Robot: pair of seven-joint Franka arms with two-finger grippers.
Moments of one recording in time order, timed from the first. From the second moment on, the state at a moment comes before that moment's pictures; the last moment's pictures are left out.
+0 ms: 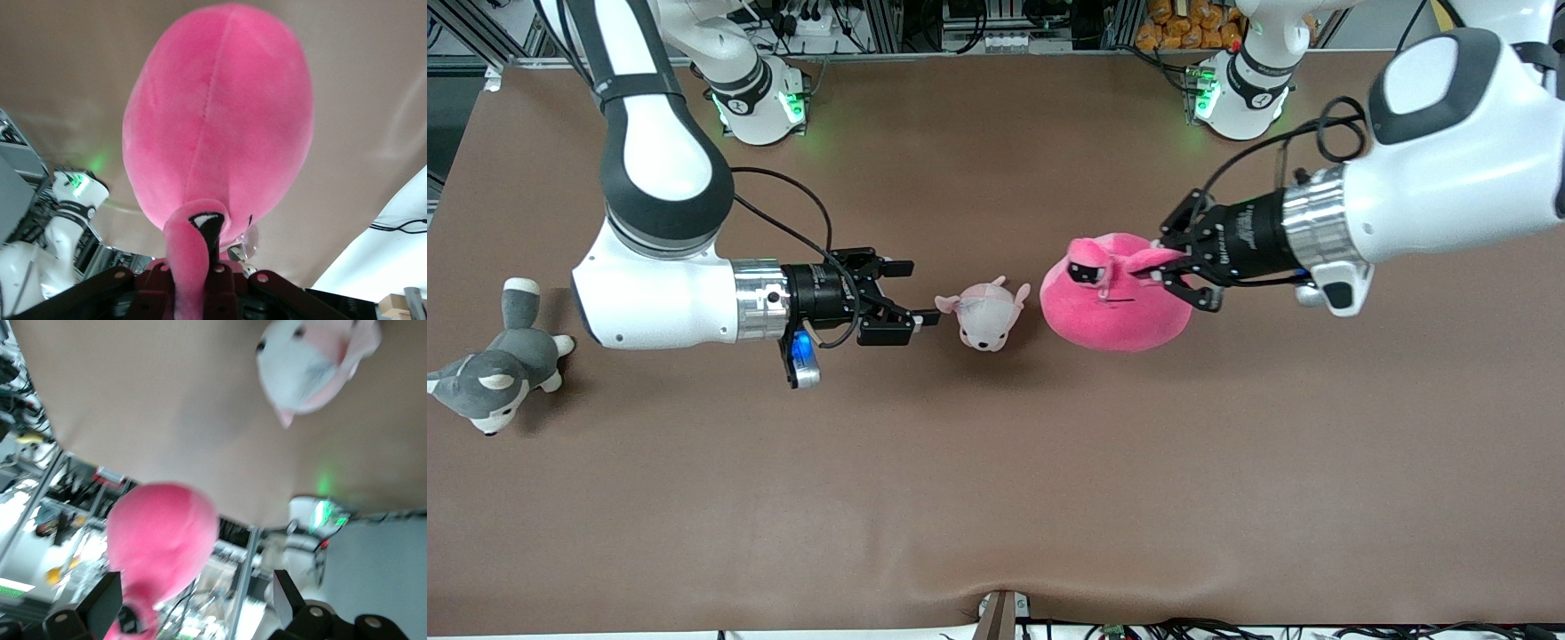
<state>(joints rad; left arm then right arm) 0.11 0.31 -0.56 -1.40 -0.54 1.77 -1.99 0.39 0.45 -0.07 -1.45 1.21 1.75 0.96</state>
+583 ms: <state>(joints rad) -0.04 0.40 -0.56 -1.40 -0.54 1.95 -2.19 0.49 0.47 -0.07 -1.42 1.37 1.91 1.14</state>
